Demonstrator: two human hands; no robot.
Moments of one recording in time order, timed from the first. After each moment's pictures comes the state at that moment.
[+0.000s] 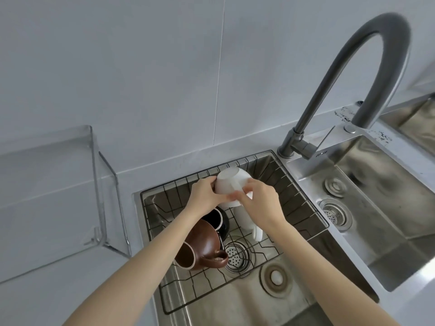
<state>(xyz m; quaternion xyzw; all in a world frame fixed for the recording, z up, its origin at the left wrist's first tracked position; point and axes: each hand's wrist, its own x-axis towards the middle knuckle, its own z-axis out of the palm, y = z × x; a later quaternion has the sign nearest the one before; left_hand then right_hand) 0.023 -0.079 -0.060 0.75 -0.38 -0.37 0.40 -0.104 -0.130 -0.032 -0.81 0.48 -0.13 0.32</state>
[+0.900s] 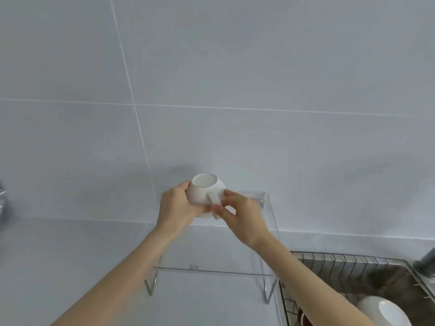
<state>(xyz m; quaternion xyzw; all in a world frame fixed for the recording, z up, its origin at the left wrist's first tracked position) 0.206 0.216 0.121 0.85 -0.21 -0.02 0.49 0.121 0.090 0.109 -0.89 0.09 -0.19 0.40</state>
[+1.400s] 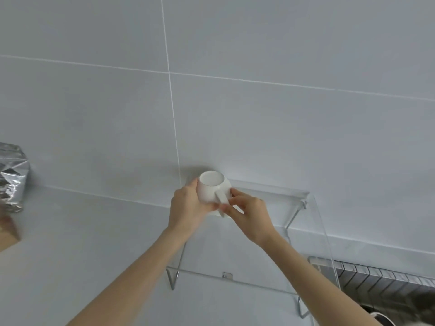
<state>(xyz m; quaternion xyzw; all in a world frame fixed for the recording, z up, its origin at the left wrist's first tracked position) 0.266 0.239 0.067 0.87 -0.14 -0.01 0.47 0.197 0.110 0.059 -0.88 0.09 -0.11 0.45</state>
